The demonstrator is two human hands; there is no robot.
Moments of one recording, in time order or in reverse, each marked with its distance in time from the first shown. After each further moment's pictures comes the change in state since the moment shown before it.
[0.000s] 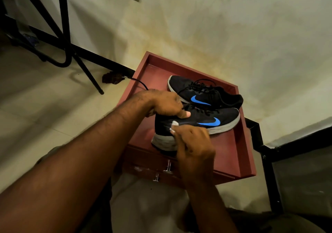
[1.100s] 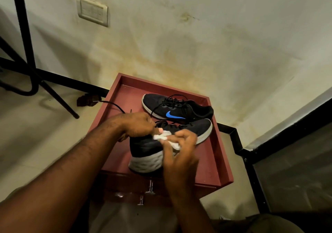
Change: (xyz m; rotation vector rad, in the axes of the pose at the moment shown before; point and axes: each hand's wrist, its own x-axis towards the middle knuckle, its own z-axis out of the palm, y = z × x) left_hand 0.006 -0.003 0.003 -0.043 0.042 -0.023; right_hand 0.011 0.005 0.005 0.186 0.170 0.368
